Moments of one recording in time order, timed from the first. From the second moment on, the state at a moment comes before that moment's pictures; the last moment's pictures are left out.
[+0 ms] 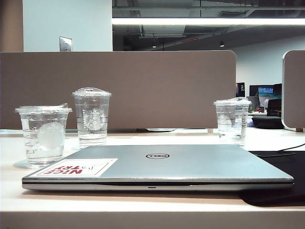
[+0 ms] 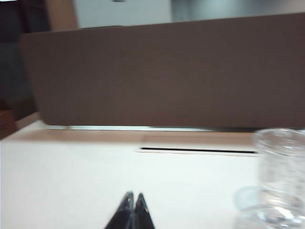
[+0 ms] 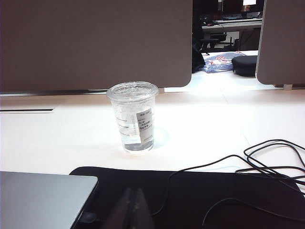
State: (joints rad) left arm -0.22 0.33 0.11 0.42 -0.39 0.14; right arm -0.02 0.00 0.01 0.05 -0.07 0.06
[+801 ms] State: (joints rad) left arm 0.02 0.00 0.00 -0.06 -0.22 0.02; right arm -0.02 0.00 0.01 0.03 -0.07 0.06
